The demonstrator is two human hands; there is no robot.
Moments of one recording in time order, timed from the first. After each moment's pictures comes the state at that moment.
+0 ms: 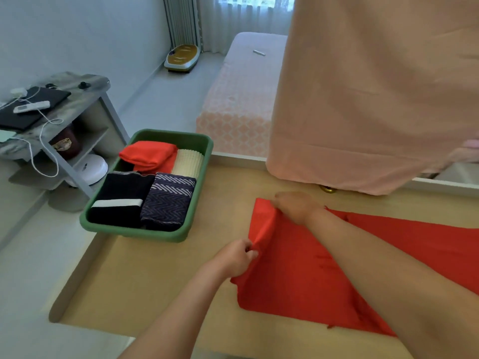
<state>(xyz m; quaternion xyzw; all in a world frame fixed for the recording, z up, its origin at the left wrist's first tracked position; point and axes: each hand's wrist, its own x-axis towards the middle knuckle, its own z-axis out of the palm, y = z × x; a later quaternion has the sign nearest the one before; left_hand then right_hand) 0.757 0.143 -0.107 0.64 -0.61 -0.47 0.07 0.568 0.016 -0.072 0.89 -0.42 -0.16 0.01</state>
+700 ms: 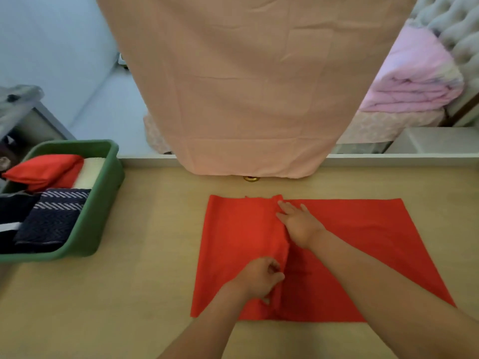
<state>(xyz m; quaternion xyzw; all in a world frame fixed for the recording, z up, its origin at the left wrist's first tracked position) 0.456 0.156 -0.132 0.55 -0.61 -0.57 0.03 0.286 0.054 -0.128 0.81 -0.54 -0.19 -0.13</state>
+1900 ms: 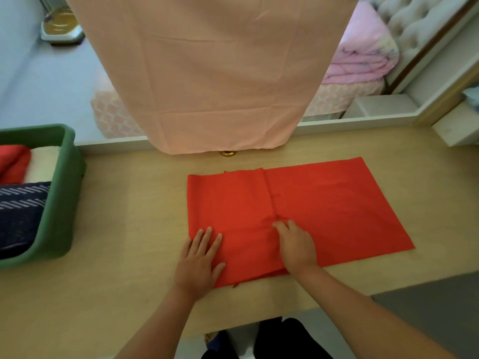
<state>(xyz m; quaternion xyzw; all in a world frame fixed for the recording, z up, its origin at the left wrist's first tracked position) 0.597 0.194 -0.209 0.52 -0.84 -0.13 -0.05 0.328 0.209 -0.164 0.65 -0.76 -0.04 -0.07</state>
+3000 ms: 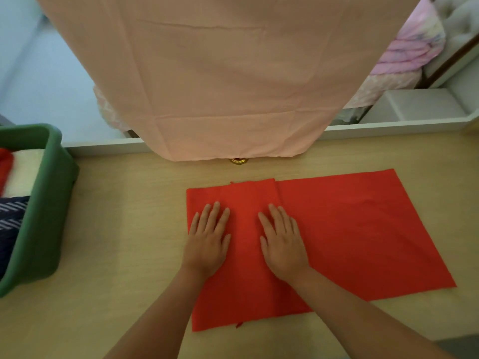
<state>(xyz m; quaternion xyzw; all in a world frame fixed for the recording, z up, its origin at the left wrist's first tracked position) 0.562 0.085 -0.221 0.56 -0.82 -0.08 0.05 0.347 0.125 -0.206 0.73 -0.68 0.04 -0.06</state>
